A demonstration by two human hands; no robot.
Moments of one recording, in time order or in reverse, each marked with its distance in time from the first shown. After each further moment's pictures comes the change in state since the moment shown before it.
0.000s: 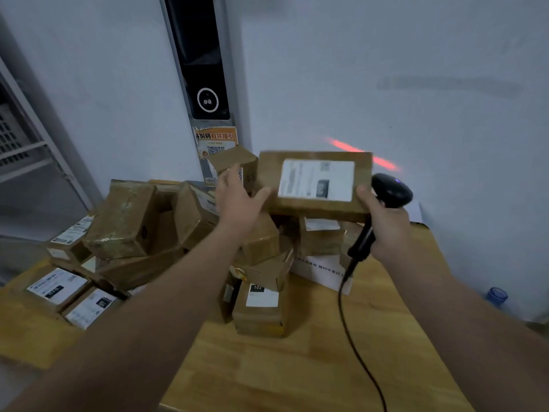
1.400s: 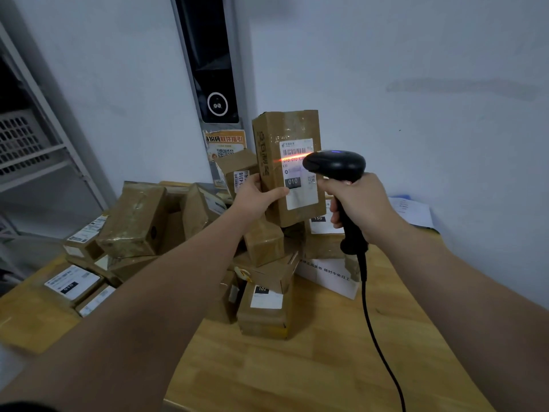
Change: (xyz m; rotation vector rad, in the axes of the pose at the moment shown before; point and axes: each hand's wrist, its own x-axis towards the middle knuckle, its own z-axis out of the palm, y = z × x) left_hand 0.018 0.010 0.007 -0.345 -0.257 -0.108; right_hand -0.030 -0.039 0.053 -0.603 -0.261 -0.165
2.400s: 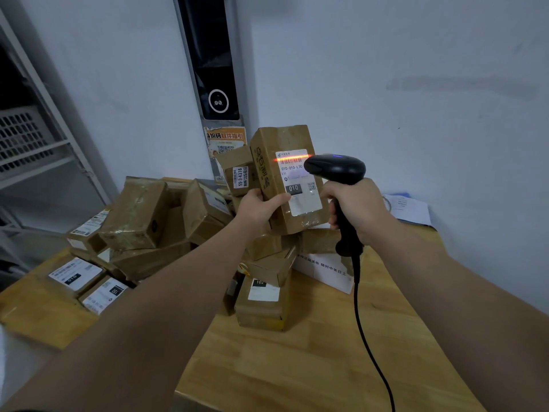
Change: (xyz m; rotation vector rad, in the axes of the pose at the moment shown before) left_hand -0.021 -0.015 0.015 -0.099 0.008 -0.116; right_hand -0.007 0.006 -0.004 0.064 0.002 0.140
